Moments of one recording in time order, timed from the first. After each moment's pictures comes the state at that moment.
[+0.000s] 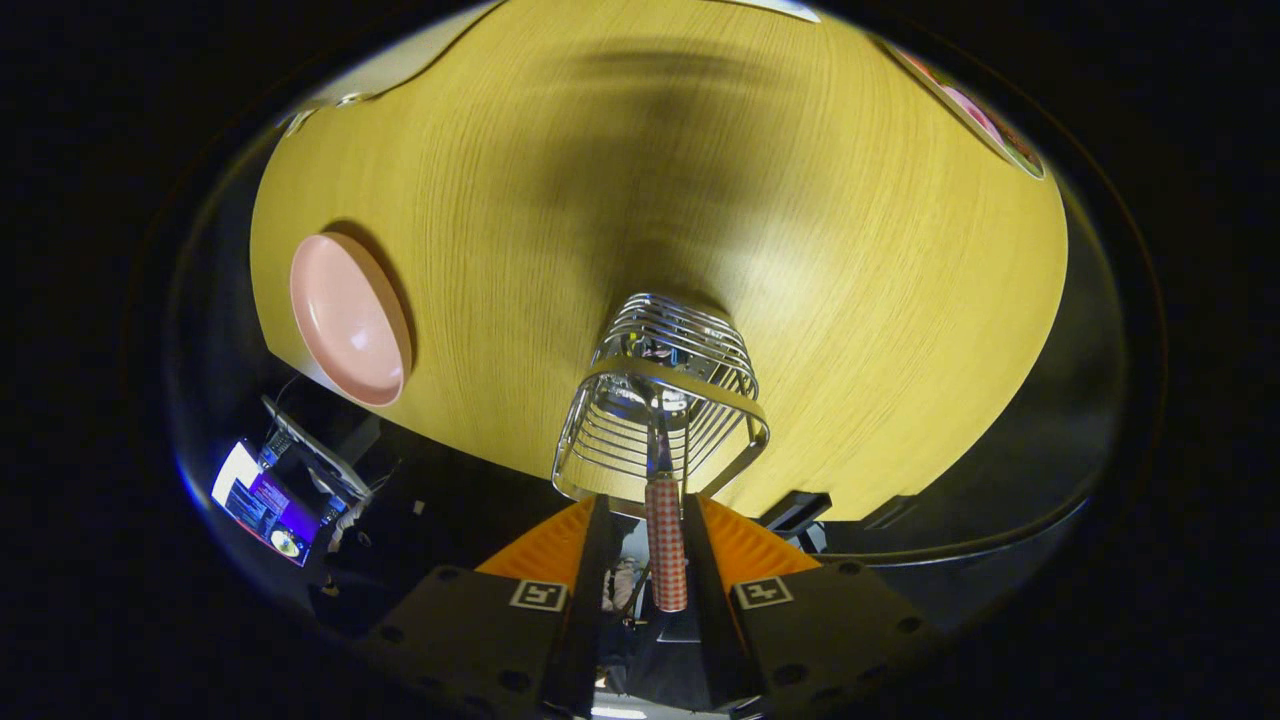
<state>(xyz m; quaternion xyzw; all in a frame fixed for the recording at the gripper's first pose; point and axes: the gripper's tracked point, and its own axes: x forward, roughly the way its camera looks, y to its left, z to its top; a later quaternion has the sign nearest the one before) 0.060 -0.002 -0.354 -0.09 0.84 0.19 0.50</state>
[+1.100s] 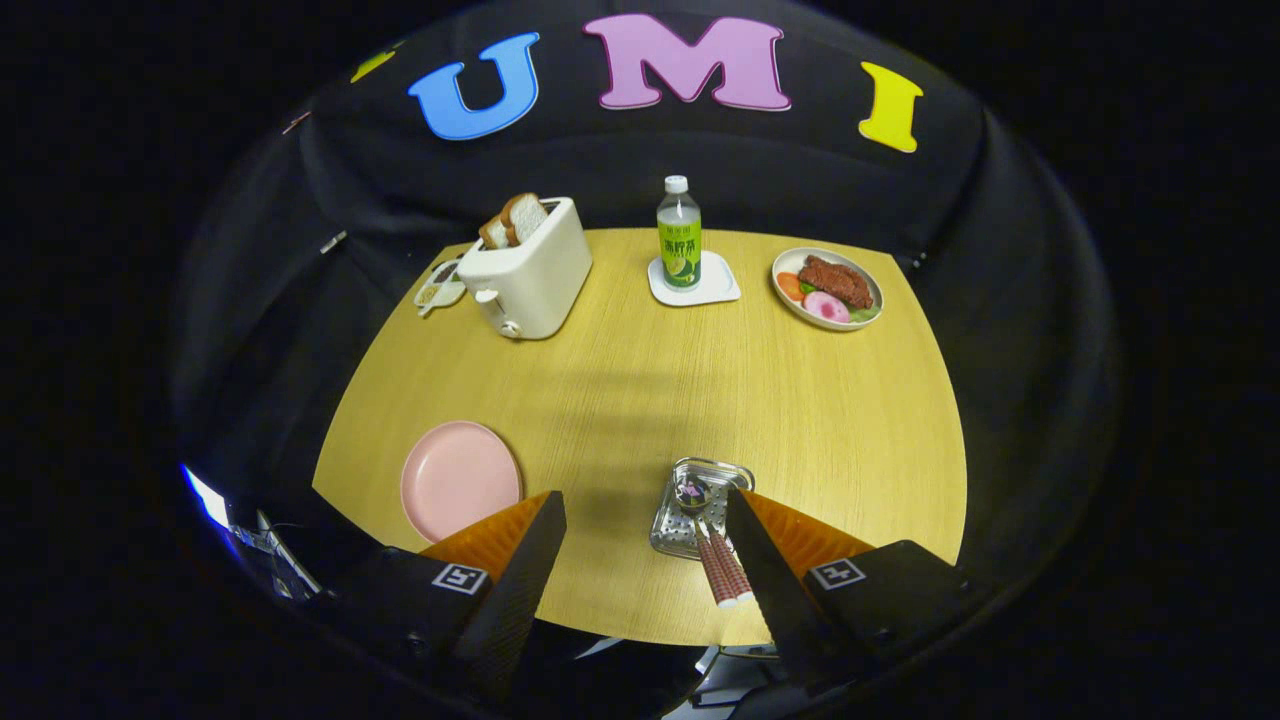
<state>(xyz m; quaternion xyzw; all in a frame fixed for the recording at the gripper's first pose) 0.077 0.018 -0.224 0.03 0.43 0.17 0.89</state>
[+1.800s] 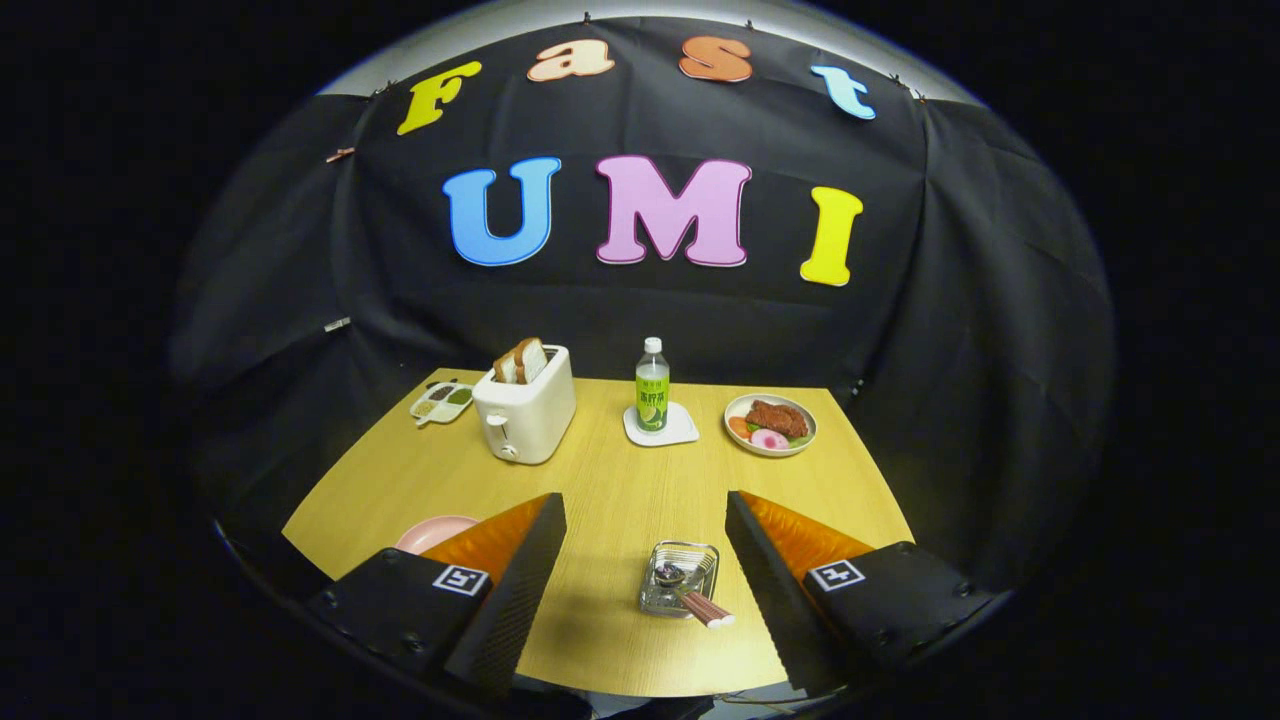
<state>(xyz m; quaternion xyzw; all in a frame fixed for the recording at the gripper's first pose) 0.041 0.014 -0.130 0.02 0.20 0.13 0.97</state>
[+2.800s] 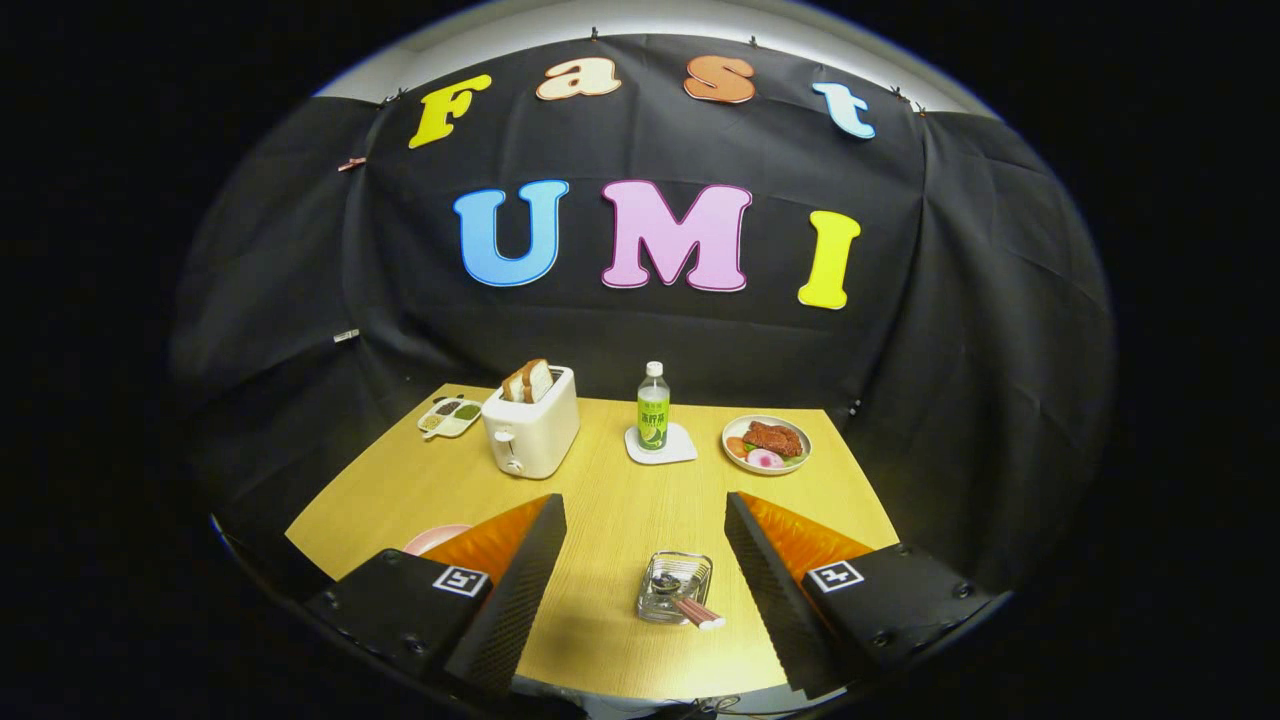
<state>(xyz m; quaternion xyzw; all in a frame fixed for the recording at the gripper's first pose) 0.026 0.018 -0.117 0.02 0.18 0.12 0.98</state>
